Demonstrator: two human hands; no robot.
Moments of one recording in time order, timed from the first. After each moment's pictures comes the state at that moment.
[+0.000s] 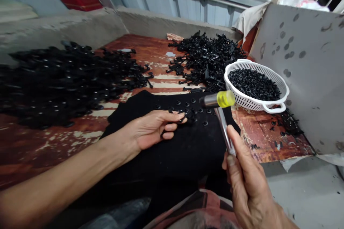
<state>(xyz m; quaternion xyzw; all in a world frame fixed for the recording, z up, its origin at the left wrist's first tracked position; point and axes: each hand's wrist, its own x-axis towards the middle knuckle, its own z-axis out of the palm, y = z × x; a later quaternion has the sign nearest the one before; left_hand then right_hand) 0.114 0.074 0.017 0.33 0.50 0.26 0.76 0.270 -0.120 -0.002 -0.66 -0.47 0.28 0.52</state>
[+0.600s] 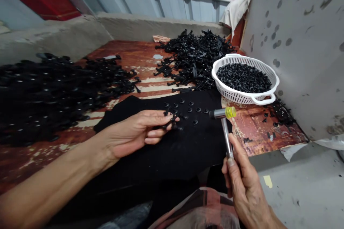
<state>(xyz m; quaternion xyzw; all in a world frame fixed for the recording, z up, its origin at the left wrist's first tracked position) 0.112 0.072 0.025 0.45 0.46 0.17 0.74 0.273 -0.138 -0.033 -0.66 -0.27 0.40 0.57</state>
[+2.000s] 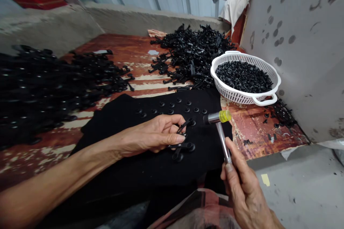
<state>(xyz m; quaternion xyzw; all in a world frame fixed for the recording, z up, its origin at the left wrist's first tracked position) 0.123 0.078 0.010 0.65 0.33 -0.03 0.68 0.285 -0.142 -0.045 -0.67 -0.39 0.38 0.50</state>
